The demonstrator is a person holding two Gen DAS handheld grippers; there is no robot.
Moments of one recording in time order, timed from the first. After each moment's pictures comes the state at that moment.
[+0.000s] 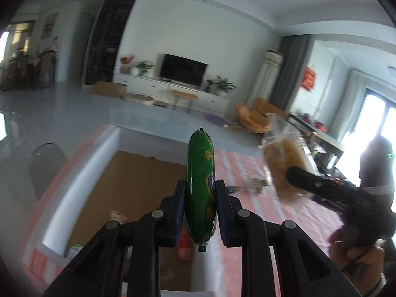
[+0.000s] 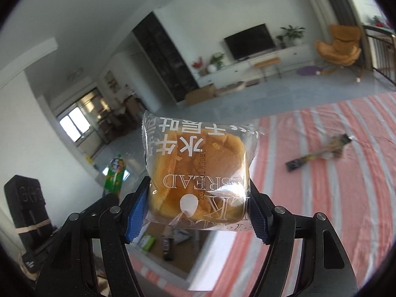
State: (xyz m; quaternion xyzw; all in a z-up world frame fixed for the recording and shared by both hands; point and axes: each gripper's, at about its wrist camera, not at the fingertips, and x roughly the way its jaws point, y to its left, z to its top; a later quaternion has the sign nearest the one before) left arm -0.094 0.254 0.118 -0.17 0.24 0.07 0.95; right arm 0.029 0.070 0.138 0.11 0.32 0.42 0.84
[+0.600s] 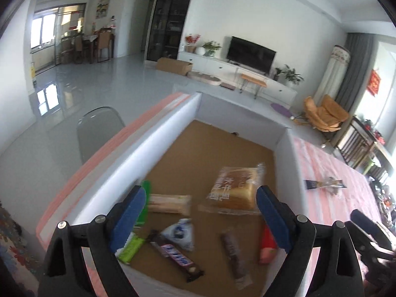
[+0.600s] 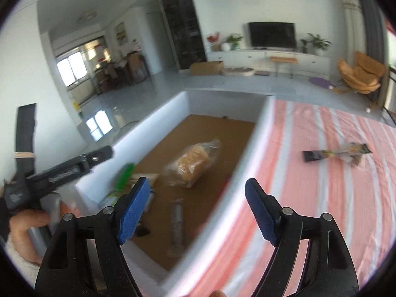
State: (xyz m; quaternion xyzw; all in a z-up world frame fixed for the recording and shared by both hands) left arm -0.063 0.314 0.012 -0.19 0.29 0.21 0.91; right arm 0.037 0.109 0.026 -0.03 0.32 0.35 0.88
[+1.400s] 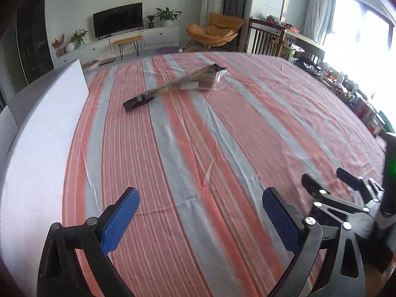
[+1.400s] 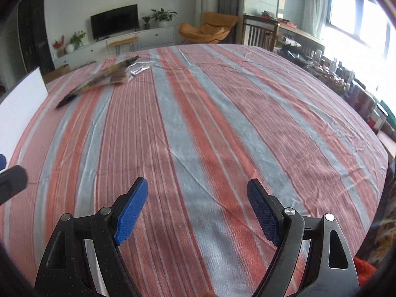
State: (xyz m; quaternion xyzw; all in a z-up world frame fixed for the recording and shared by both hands) left arm 0.094 0.019 -0.091 -0.01 0.43 -0.07 0.90; right arm 0.077 -0.138 -0.100 -0.01 0.40 -0.04 0.92
